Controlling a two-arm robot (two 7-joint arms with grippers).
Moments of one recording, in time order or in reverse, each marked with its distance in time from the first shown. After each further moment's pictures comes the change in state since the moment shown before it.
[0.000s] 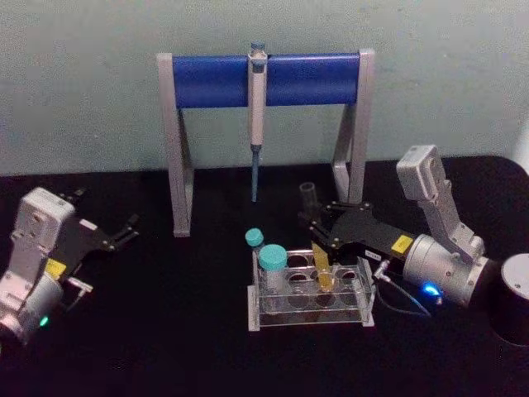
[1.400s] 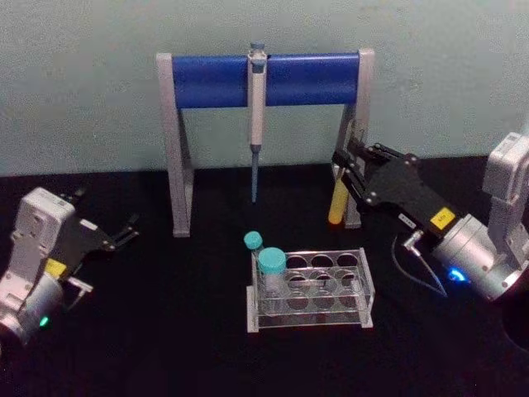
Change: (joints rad) left arm 0.000 0.000 0.000 0.000 0.000 0.000 0.000; right arm -0.106 -0.041 0.145 -0.086 0.043 -0.317 -0.038
